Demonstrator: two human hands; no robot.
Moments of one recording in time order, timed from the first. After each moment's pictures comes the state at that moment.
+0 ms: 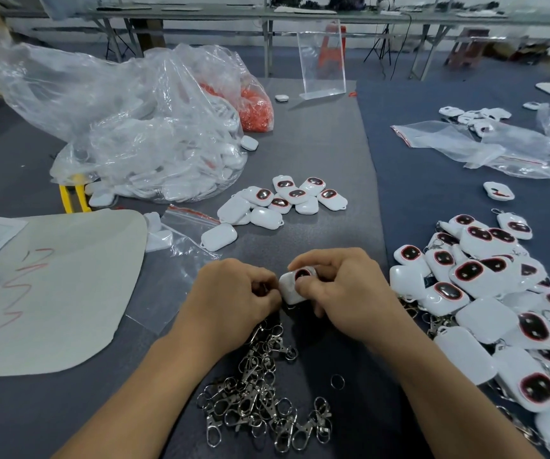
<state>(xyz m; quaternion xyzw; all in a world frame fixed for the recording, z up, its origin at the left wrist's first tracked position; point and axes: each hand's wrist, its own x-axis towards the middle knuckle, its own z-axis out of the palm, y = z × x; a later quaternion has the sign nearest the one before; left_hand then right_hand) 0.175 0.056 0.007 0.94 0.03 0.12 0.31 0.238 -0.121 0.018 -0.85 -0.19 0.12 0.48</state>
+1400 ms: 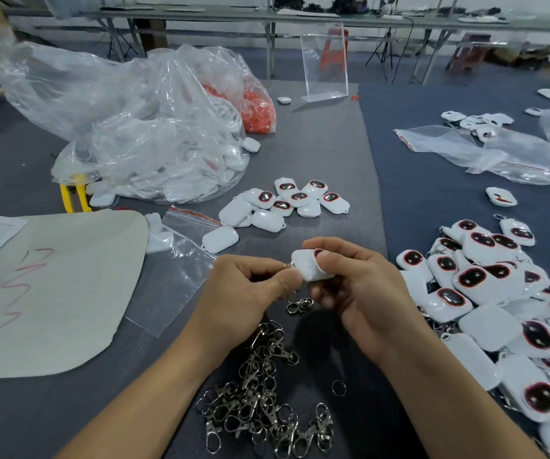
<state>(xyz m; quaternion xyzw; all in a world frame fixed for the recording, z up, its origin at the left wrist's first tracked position) 0.179 0.044 0.007 0.77 0.05 0.12 0.62 0.239 -0.116 0.026 -0.57 -0.03 0.24 0.79</state>
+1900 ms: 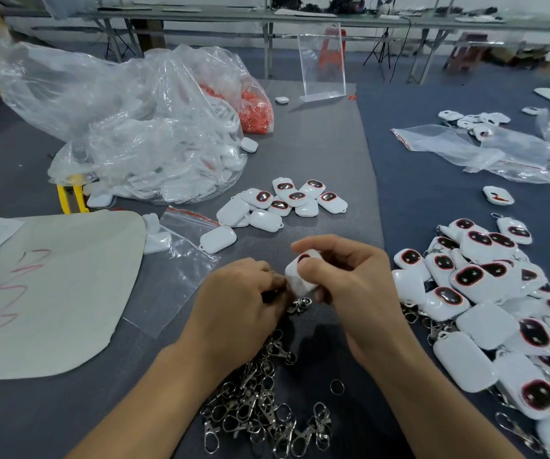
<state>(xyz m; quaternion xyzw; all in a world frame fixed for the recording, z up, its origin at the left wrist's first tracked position) 0.173 0.044 0.005 0.94 -0.07 0.24 0.25 0.224 -0.109 0.028 -0.66 -0.13 0.09 0.73</state>
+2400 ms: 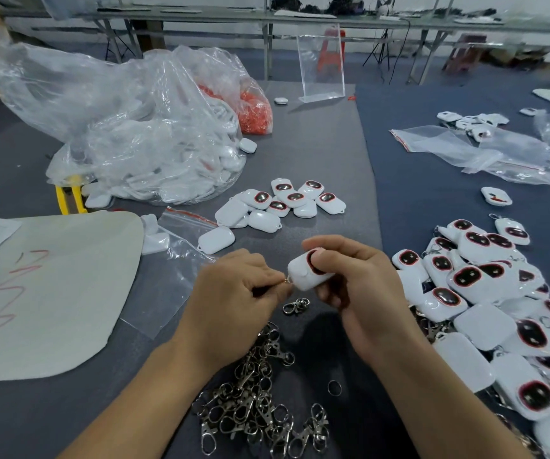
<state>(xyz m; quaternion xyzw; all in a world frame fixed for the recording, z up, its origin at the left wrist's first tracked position) 0.174 0.048 0.011 0.91 -0.06 0.23 0.35 0.233 -0.115 0.028 -0.61 -0.04 0.17 0.77</state>
